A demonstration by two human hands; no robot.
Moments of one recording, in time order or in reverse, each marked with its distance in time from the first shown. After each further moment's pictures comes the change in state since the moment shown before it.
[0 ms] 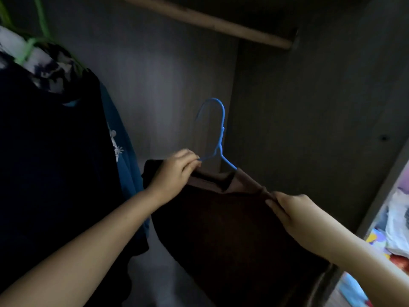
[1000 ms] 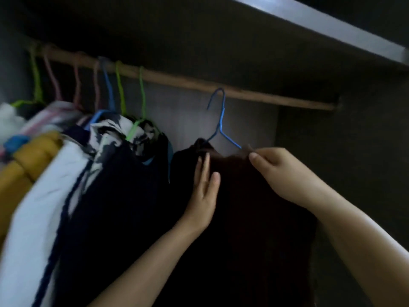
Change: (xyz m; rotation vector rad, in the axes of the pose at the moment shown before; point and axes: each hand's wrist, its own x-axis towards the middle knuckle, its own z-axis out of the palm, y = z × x) left_hand 0.022 0.025 -0.070 -0.380 0.272 -0.319; right_hand 0.081 -0.149 -0.094 0.392 0.312 -0.291
